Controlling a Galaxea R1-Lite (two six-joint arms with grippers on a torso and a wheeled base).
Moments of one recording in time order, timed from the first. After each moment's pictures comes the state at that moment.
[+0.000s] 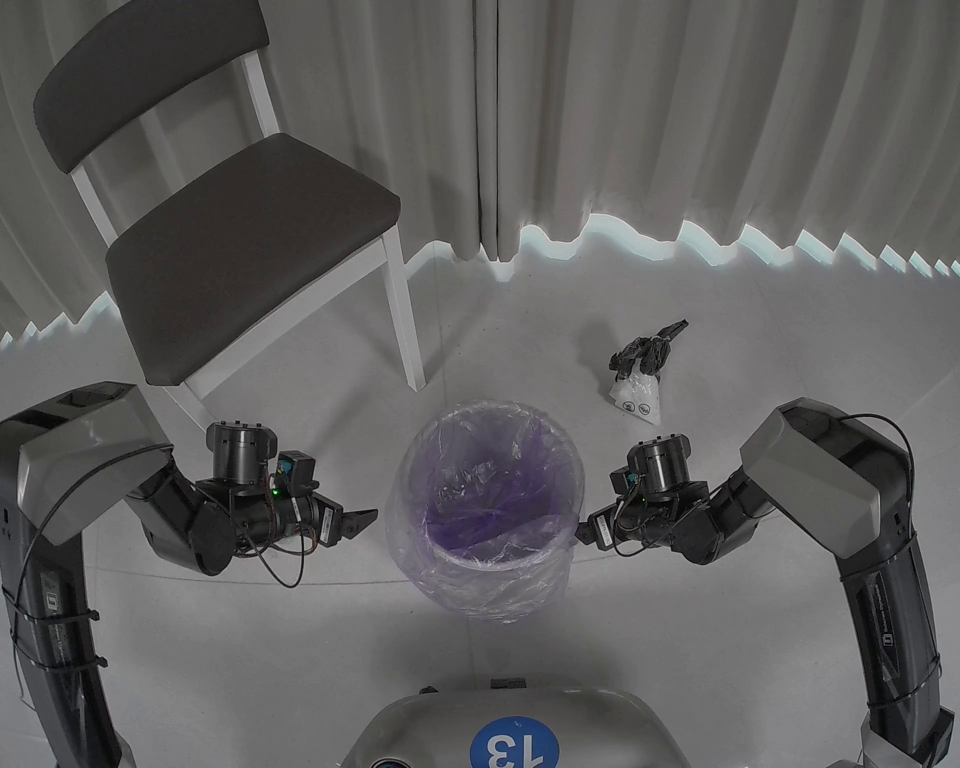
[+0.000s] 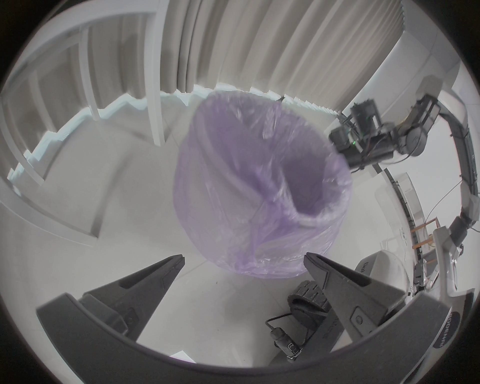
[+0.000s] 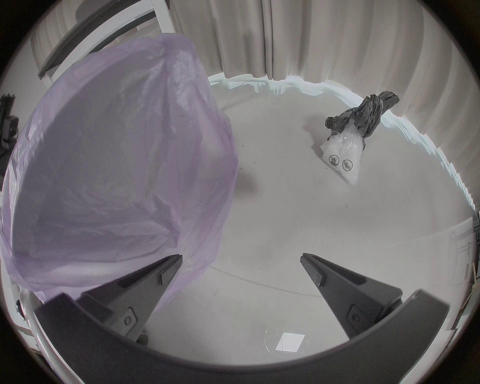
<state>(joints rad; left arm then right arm) -0.16 2.25 -0.90 -0.76 -0.28 0.23 0.35 2.61 -1.36 -0.57 0.00 -0.09</state>
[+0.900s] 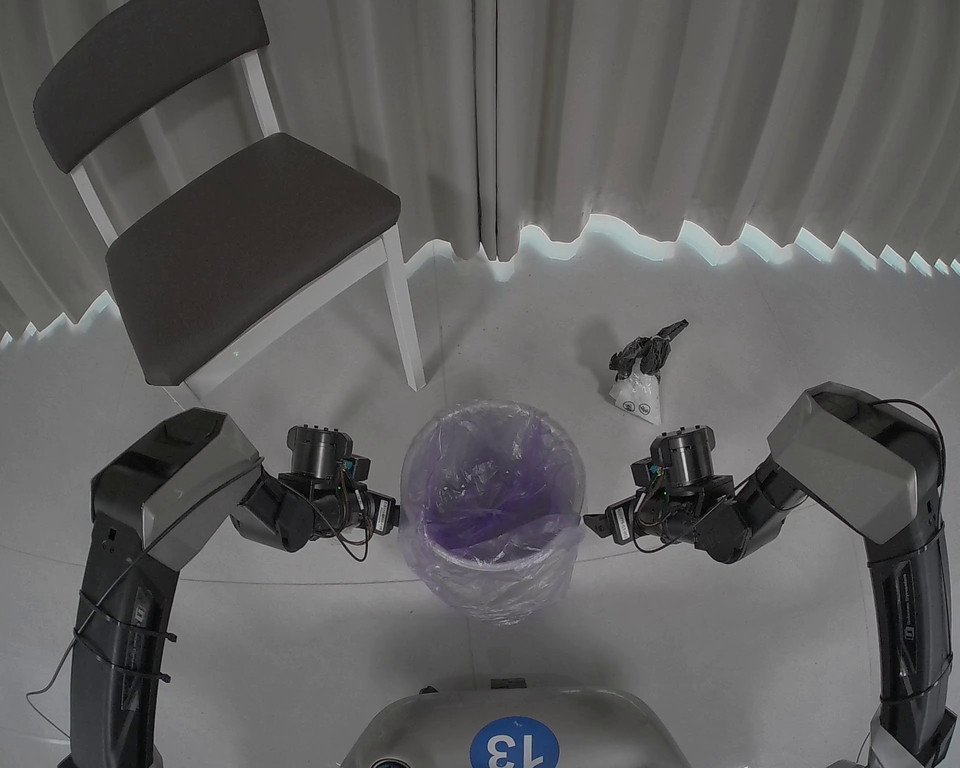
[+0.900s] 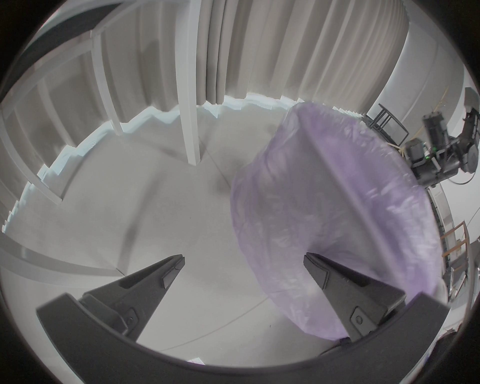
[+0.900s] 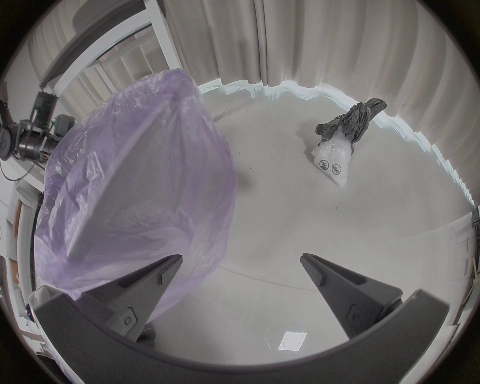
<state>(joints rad) -0.23 2.60 -1.44 -0.50 -0.17 0.12 0.33 2.49 -1.21 -0.63 0.00 -0.05</state>
